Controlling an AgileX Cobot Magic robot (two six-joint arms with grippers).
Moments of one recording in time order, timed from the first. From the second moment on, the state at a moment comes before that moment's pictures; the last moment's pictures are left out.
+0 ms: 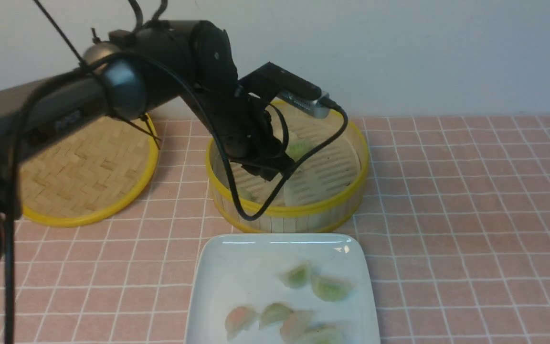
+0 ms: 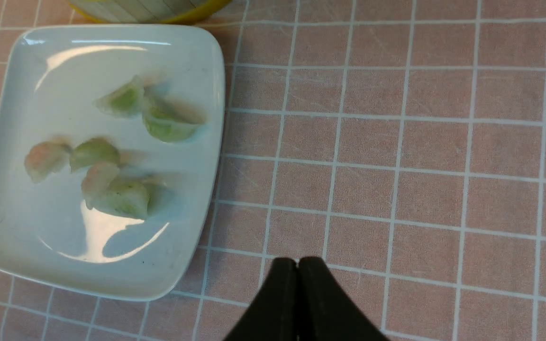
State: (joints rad) right arm 0.03 0.87 -0.82 0.36 1.15 -0.10; left arm -0.45 2.06 -1.74 -0.20 0.90 0.37
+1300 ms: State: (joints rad) right arm 0.03 0.87 -0.82 0.38 1.14 -0.15; left arm -0.48 1.82 -1.46 -0.21 1.23 0.16
